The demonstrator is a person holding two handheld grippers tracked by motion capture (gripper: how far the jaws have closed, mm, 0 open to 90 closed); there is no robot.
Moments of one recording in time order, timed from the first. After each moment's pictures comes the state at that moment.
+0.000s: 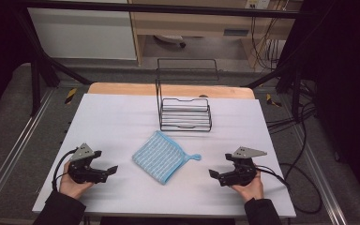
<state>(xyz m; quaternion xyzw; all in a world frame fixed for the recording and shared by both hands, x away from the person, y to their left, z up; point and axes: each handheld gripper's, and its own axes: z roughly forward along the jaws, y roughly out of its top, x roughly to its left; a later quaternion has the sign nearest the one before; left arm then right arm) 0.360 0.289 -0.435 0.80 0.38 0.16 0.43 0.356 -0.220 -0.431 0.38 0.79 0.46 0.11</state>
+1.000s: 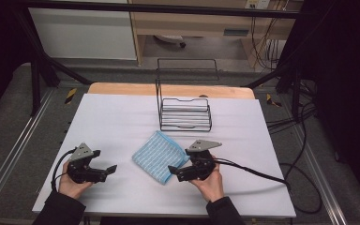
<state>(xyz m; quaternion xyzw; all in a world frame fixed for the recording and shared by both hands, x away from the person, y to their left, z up) 0.360 0.292 -0.434 0.80 0.38 0.16 0.43 0.364 -0.095 -0.404 0.34 0.81 0.47 0.08</state>
